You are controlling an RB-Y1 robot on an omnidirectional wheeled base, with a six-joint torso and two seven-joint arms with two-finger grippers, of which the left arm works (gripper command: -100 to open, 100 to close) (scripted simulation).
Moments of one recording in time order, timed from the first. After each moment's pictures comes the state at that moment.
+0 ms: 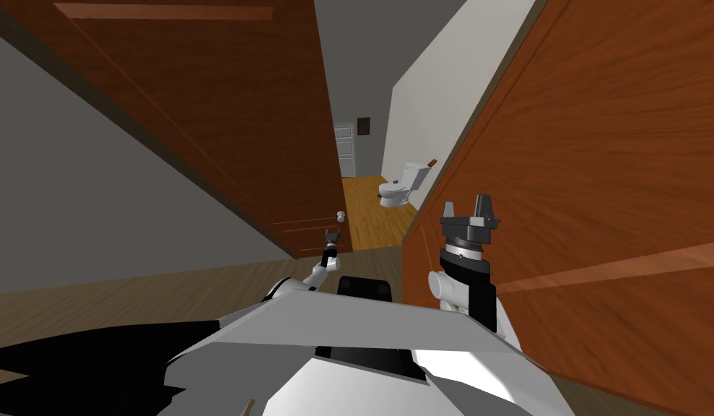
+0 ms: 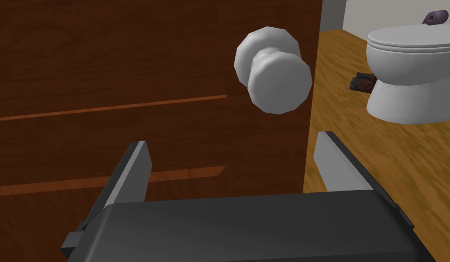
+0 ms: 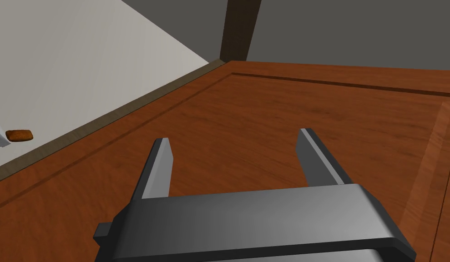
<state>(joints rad) -0.28 0.06 -0.08 -0.48 0.48 -0.87 1.27</state>
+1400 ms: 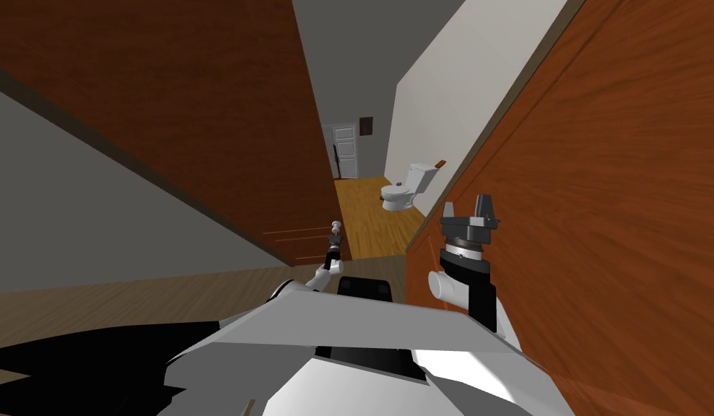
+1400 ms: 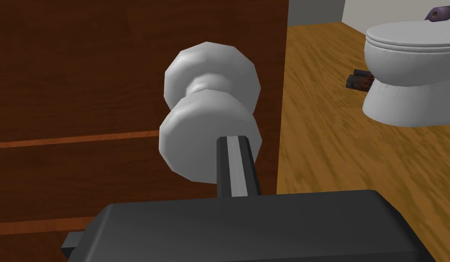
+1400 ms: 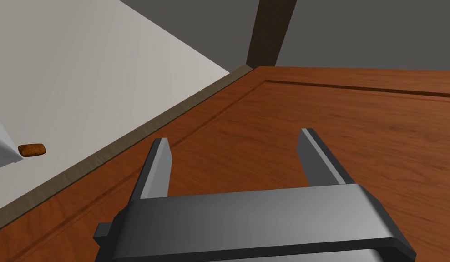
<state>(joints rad) -0.26 0.01 -0.09 -0.47 0.46 -0.86 1.28</state>
